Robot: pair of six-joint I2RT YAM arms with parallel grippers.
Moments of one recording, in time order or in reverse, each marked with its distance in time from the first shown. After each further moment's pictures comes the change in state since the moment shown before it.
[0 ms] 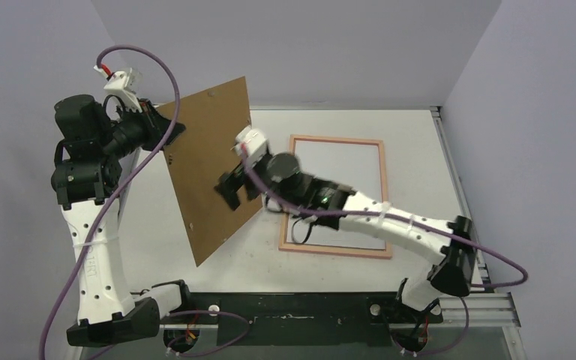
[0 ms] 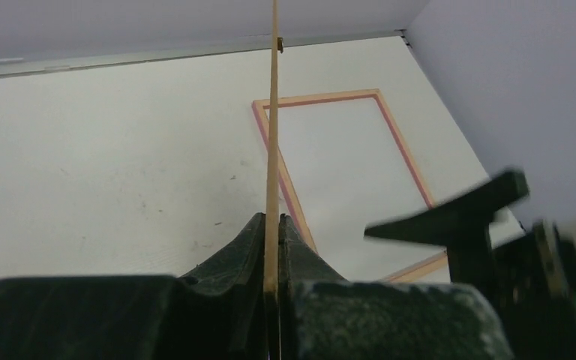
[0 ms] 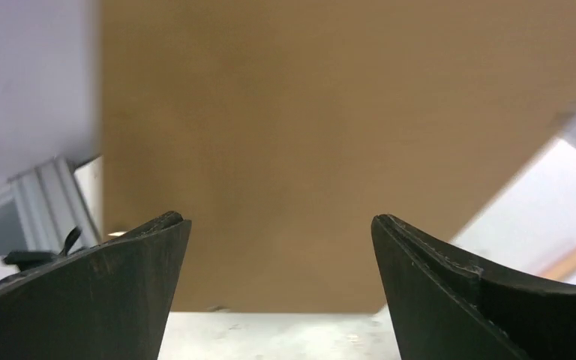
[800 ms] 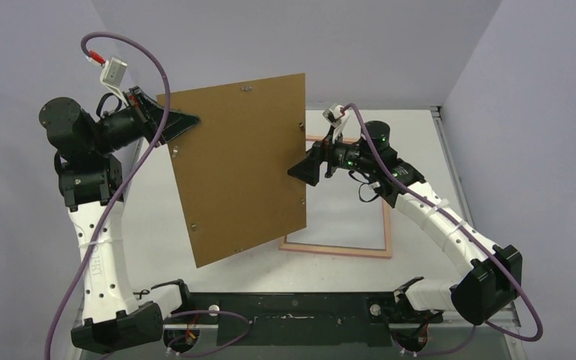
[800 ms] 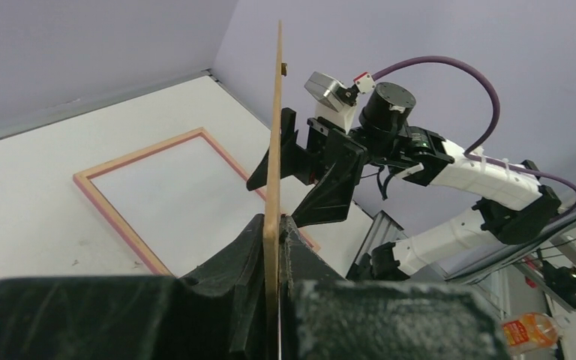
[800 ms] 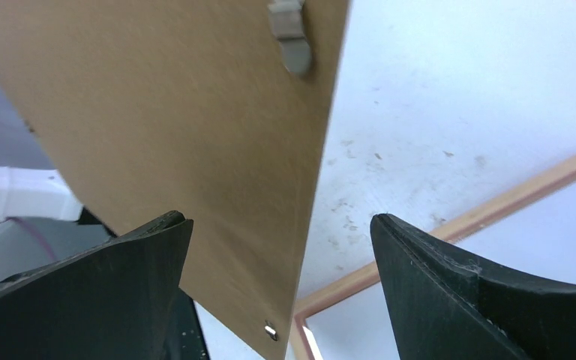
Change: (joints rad) left arm 0.048 -0.037 -0.138 0.606 0.528 -0.508; right arm -0.738 -0.341 -0.357 -0.016 -0.878 0.187
